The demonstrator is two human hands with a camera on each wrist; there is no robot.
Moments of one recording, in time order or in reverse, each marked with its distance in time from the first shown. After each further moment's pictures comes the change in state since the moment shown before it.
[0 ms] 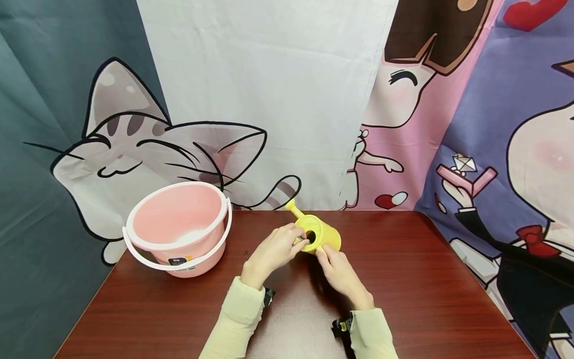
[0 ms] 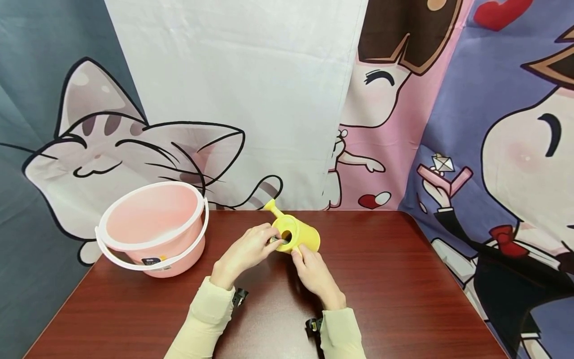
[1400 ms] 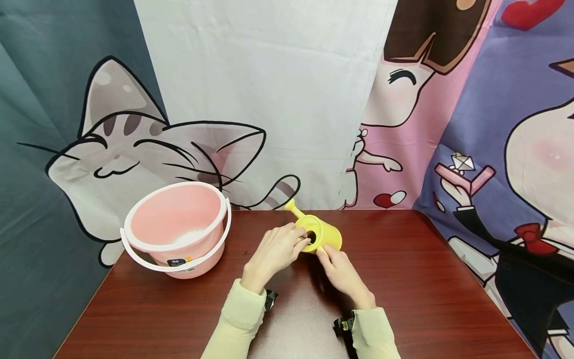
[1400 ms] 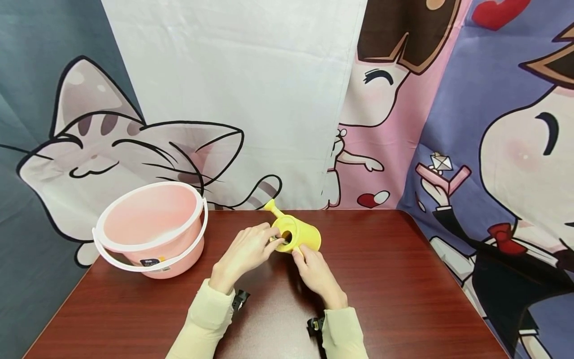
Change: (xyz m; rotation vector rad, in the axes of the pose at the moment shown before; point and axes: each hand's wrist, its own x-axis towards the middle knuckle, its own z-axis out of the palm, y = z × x) left_hand -0.005 0.013 -0.012 0.162 0.087 0.010; right_hand 0.000 0.001 -0.001 0.012 -0.004 -0.006
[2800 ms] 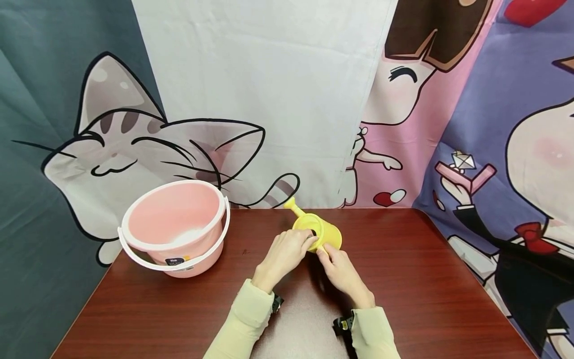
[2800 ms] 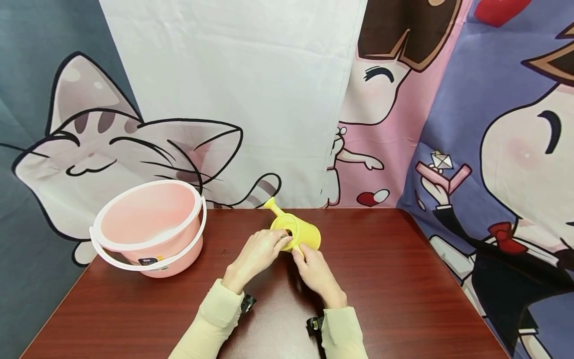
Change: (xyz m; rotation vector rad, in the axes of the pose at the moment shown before) left_hand 0.009 0.005 0.036 -0.129 -0.031 -0.103; right_hand 0.000 0.004 0.002 0.013 0.032 -0.023
